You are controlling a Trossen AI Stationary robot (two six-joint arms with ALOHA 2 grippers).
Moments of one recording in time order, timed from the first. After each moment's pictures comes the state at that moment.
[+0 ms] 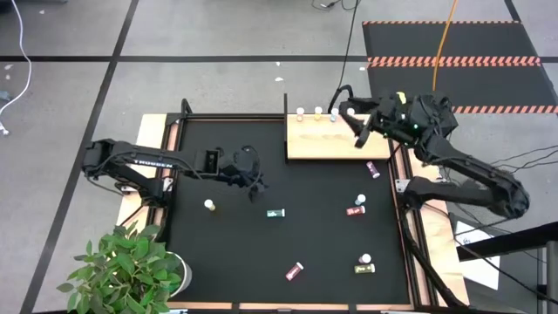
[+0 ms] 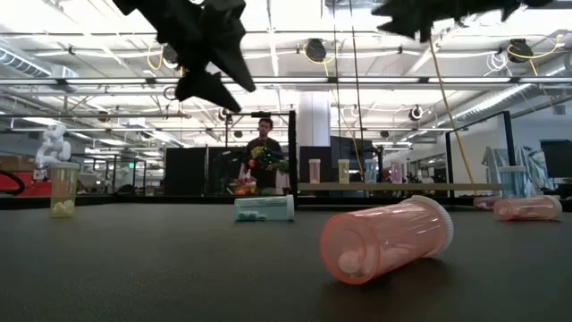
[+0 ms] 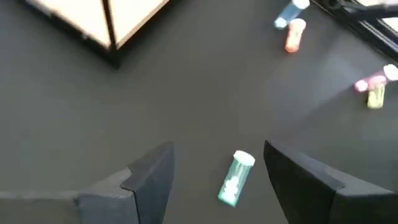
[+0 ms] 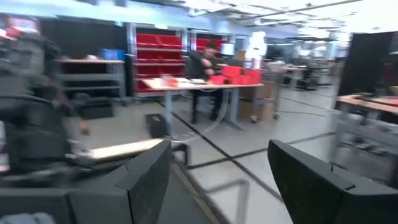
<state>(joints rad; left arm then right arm) 0.04 1.41 1.01 -0.39 -0.07 -0.58 -0.57 0.81 0.73 0.15 -0.10 -0.02</state>
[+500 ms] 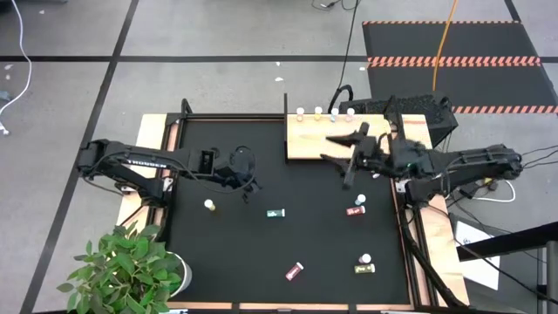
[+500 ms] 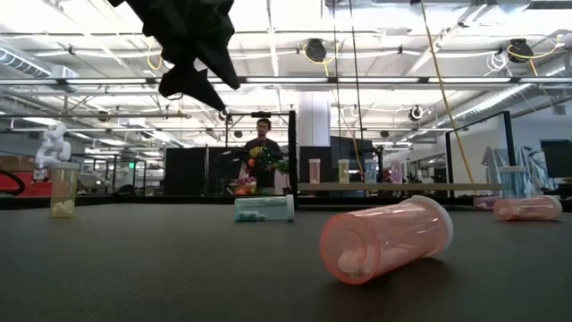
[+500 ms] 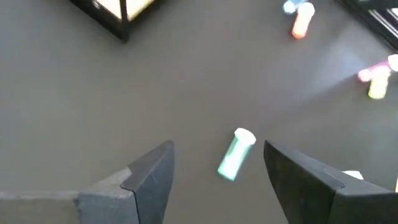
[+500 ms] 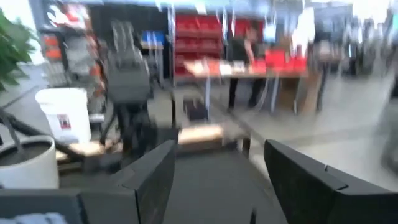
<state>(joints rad) 0.02 1.36 1.01 -0.50 -0.08 -0.63 0.10 0.96 0.88 0.03 0.44 0.03</state>
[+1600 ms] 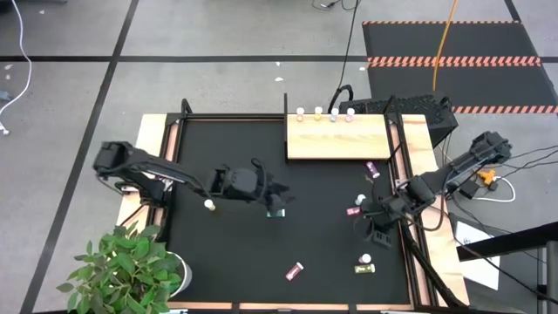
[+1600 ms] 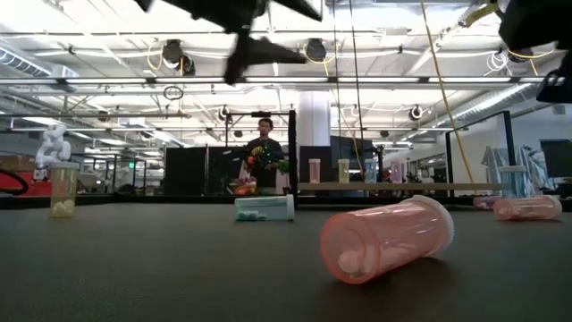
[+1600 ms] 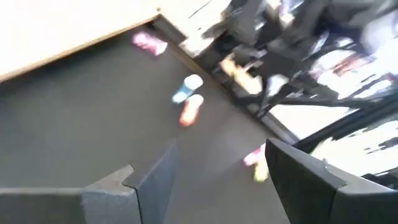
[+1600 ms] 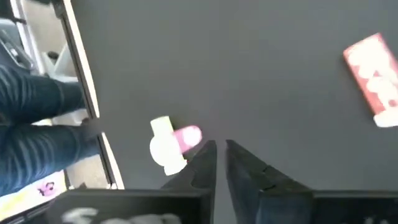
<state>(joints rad) -0.13 1.57 1.01 0.20 -0.17 -0.75 0.51 0.94 0.67 -0.81 -0.16 0.92</state>
